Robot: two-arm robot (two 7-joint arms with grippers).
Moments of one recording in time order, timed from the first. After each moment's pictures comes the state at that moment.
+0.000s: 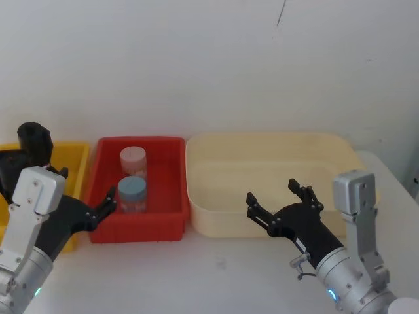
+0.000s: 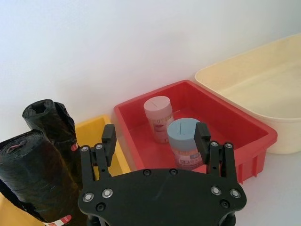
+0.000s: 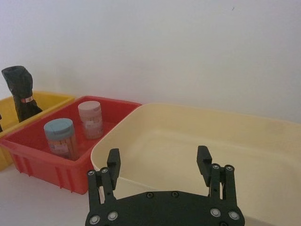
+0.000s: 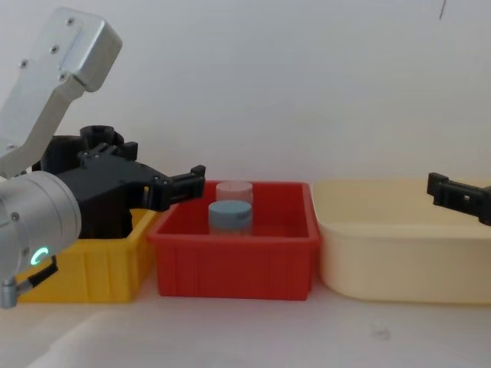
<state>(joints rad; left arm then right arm) -0.24 0.38 0.45 -1.63 -0.20 0.01 -0.01 -0.01 0.34 -0.23 -1.77 0.29 0.03 0.07</state>
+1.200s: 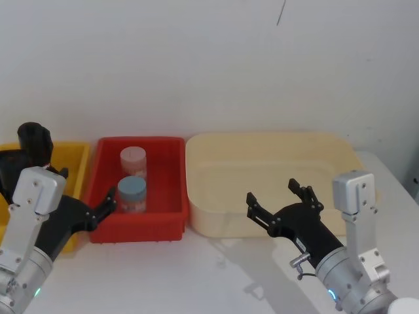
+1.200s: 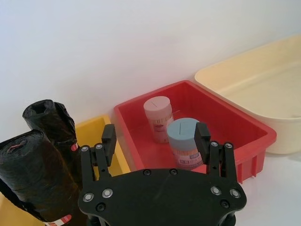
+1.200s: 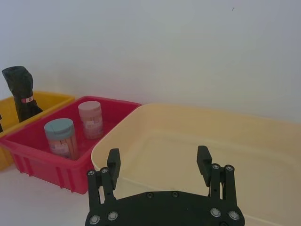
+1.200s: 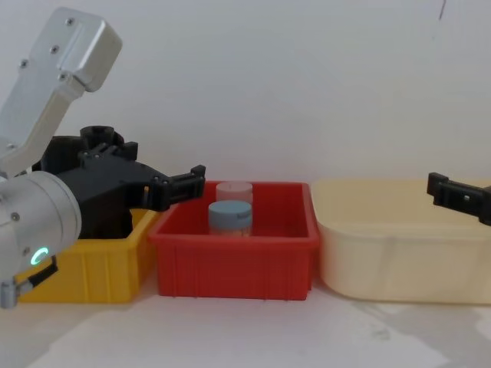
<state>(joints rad) -0.24 0.38 0.45 -1.63 -0.20 0.01 -0.01 -0.01 0.34 -0.23 -1.77 0.29 0.03 0.07</state>
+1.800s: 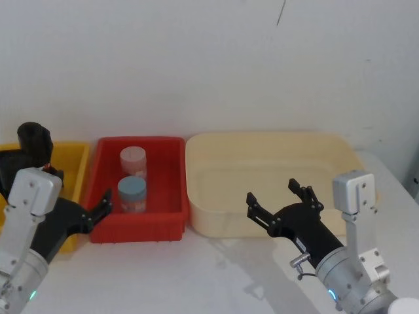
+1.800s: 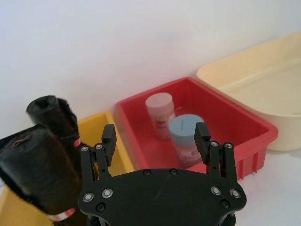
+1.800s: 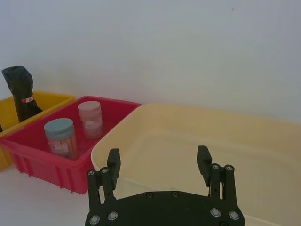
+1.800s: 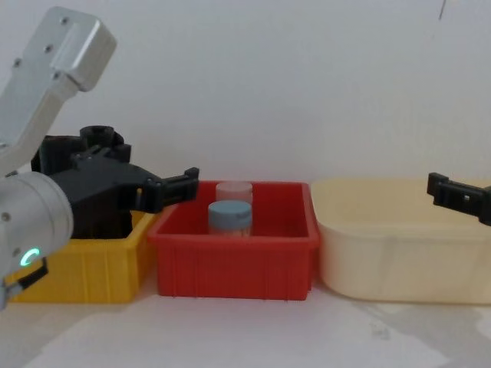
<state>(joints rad) -0.22 0.39 0.44 -1.65 -0.20 0.03 -0.01 -0.01 0.34 -0.23 -1.77 0.29 0.03 0.07</state>
